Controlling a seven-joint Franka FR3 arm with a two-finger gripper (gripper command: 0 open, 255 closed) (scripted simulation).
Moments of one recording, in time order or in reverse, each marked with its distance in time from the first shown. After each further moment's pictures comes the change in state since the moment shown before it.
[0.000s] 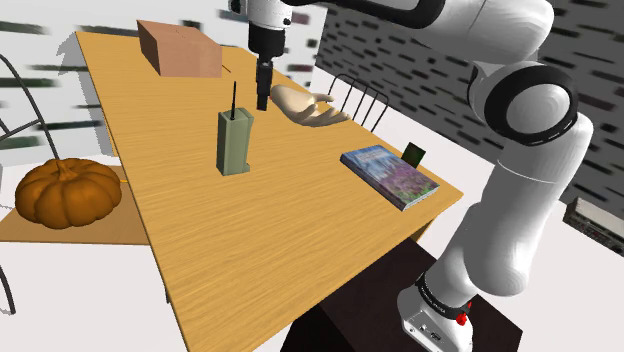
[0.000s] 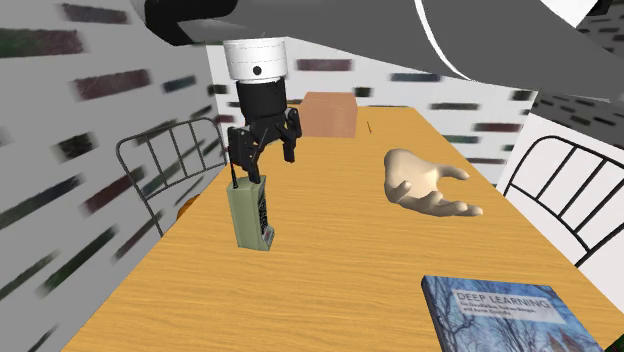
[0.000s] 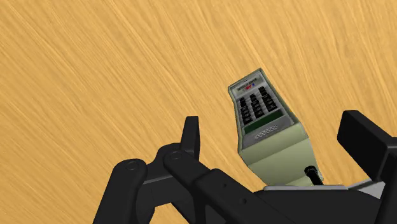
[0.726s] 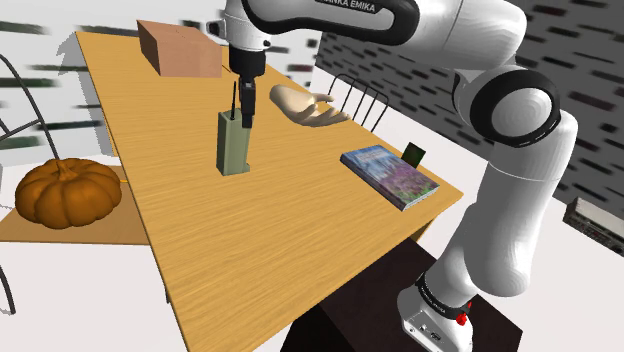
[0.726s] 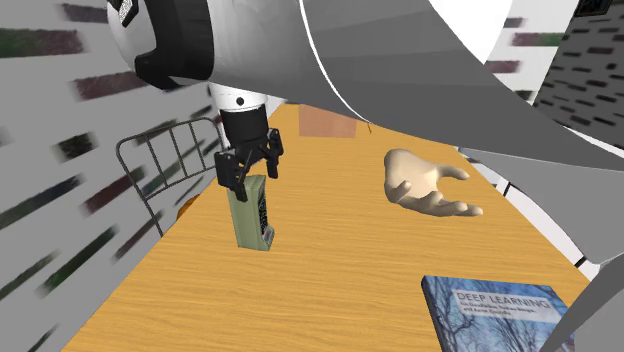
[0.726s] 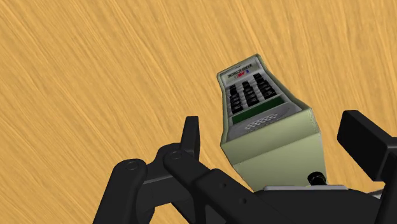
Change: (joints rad) arm 0.031 0.073 0.024 -0.010 -0.024 0.063 -0.035
